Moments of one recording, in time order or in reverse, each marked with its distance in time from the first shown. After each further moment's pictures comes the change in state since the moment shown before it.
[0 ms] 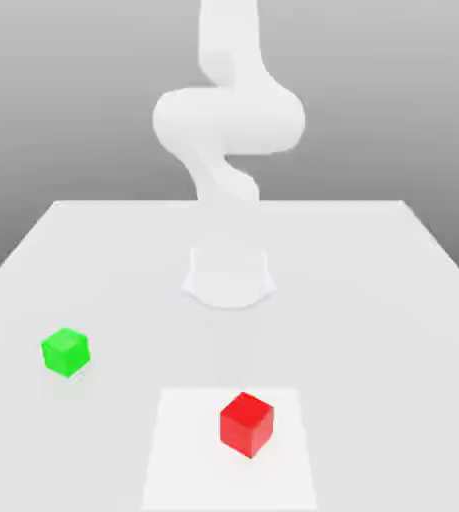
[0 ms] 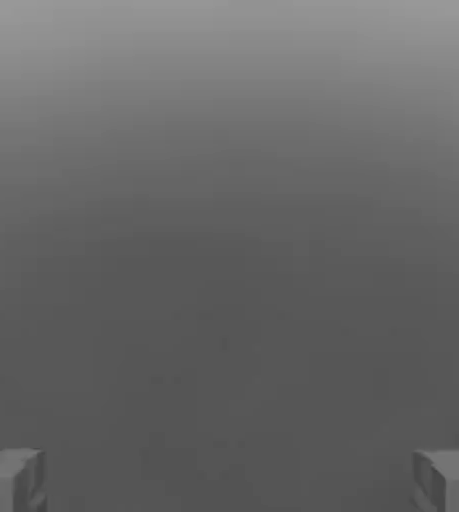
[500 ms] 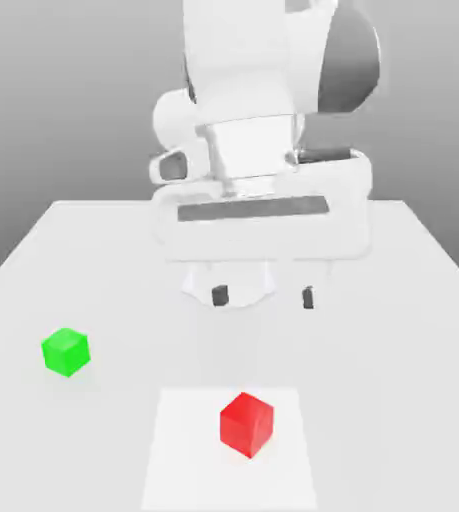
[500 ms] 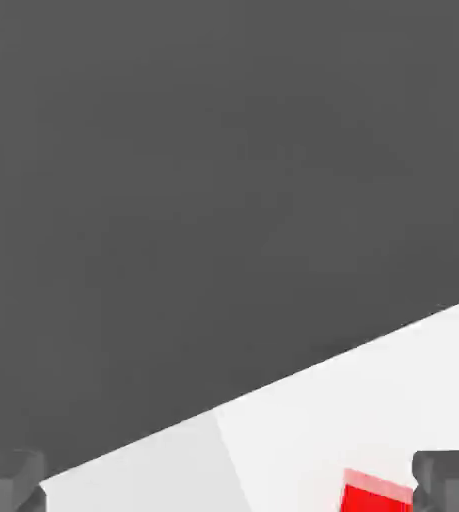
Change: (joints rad) arm 0.015 0.566 0.058 -0.286 0.129 0.307 0.369
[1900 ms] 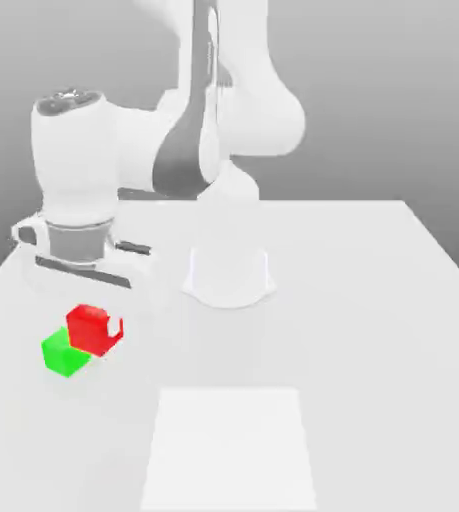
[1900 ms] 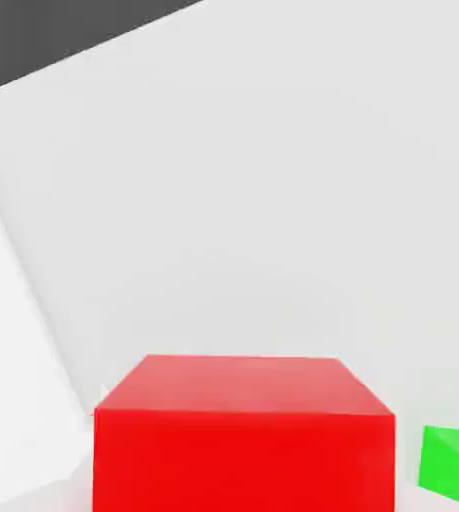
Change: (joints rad) arm -0.341 -0.058 -0.391 -0.215 -0.346 0.004 -0.588
